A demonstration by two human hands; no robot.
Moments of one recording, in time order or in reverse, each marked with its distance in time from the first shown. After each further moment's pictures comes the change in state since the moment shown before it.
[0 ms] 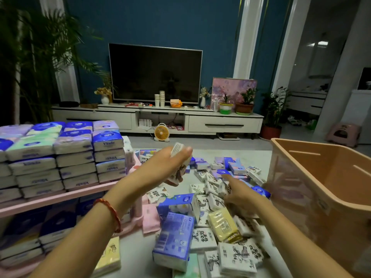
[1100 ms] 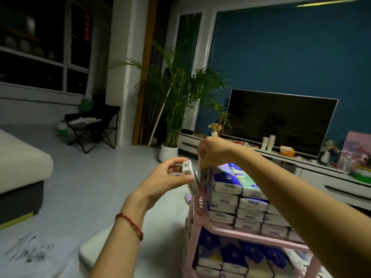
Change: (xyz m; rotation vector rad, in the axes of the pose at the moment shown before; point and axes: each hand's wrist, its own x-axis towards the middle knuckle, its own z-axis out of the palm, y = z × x) left_hand -0.177 -0.117 -0.268 -0.304 0.657 -0.094; right_hand -0.056 -0.510 0.016 -0.434 -0.013 -0.856
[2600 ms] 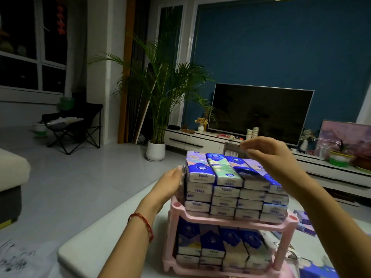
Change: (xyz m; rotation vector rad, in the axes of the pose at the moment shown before) left_hand 0.003 -0.003 0.070 0.237 0.051 -0.157; right_hand -0.119 0.102 0.021 0.823 0.599 0.100
